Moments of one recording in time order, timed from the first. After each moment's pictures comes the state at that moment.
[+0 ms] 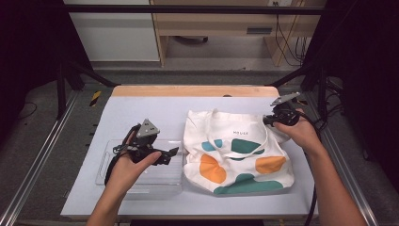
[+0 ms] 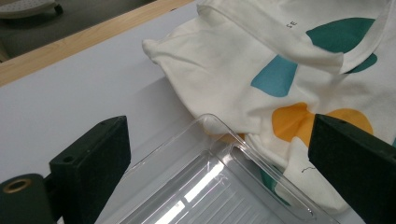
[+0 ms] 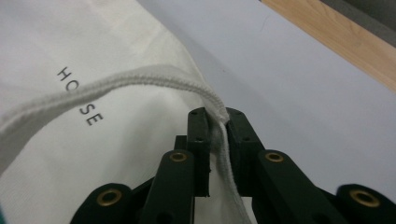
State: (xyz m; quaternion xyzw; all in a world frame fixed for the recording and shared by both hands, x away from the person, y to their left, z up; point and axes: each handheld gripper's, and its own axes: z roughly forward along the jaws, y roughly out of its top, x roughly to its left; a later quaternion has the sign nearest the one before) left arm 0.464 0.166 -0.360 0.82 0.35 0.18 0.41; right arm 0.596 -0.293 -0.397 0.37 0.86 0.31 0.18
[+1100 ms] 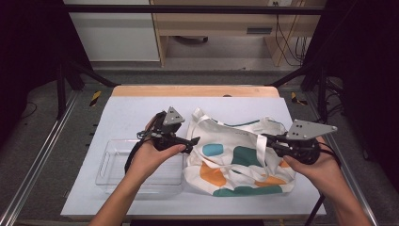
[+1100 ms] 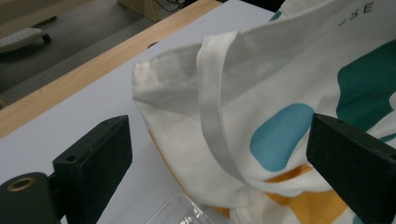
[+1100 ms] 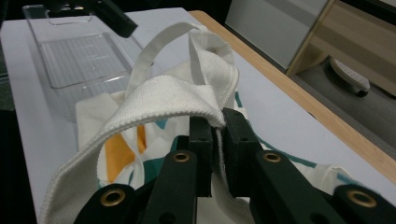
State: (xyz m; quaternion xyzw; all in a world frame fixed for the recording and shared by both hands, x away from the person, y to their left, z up) left arm 0.490 0.104 -0.338 0.83 0.29 0.19 0.43; right arm 0.427 -0.254 -0.311 0.22 0.83 0.46 0.23
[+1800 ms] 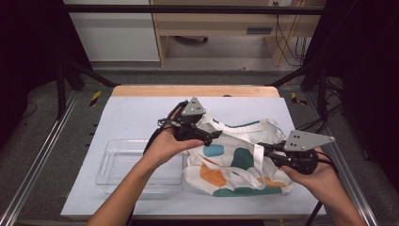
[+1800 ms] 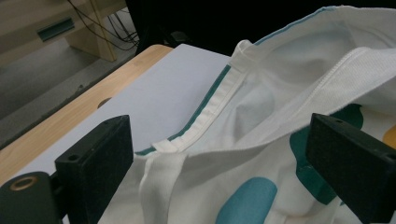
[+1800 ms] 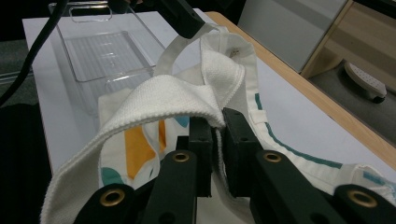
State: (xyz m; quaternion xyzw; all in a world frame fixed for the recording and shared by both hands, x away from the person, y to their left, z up) left arm 0.515 0.055 -0.322 0.84 0.19 0.16 0.48; right arm 0.412 -0.249 -0.322 0.20 0.84 0.46 0.22
